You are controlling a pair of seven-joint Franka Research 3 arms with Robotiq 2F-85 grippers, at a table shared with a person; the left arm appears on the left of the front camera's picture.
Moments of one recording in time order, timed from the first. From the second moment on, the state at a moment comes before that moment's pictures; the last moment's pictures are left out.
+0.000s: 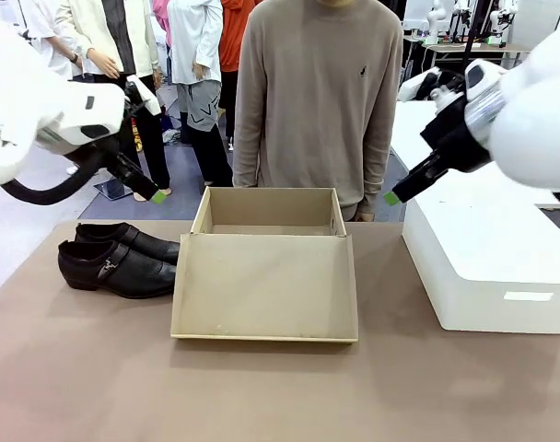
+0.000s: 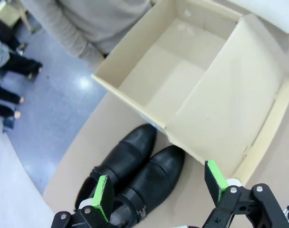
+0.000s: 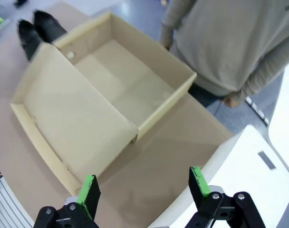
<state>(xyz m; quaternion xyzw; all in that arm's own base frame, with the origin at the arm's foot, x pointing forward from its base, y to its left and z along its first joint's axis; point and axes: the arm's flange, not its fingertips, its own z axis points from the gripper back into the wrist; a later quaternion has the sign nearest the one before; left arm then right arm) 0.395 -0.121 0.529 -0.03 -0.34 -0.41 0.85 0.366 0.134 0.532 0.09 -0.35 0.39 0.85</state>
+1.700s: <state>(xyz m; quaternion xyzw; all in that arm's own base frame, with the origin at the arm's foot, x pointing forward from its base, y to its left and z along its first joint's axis) 0.380 -0.080 0.567 -0.14 -0.40 -0.48 0.77 0.335 0.066 0.573 0.20 -0.40 0.45 0.77</state>
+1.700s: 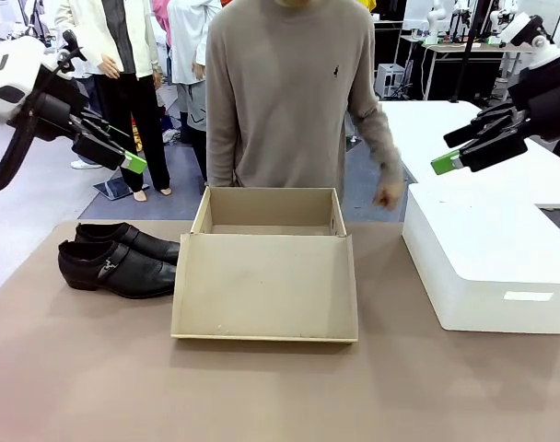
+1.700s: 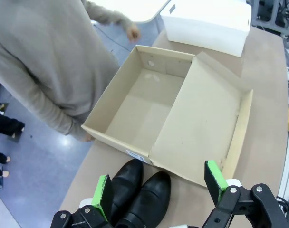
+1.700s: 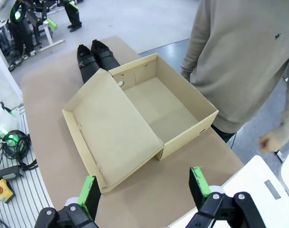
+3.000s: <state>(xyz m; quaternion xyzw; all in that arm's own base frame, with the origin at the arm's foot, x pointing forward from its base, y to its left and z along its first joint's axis) 0.468 -0.052 0.598 0.03 -0.22 -0.68 0.70 0.334 0.067 0.573 0.20 -0.40 0.45 0.77</state>
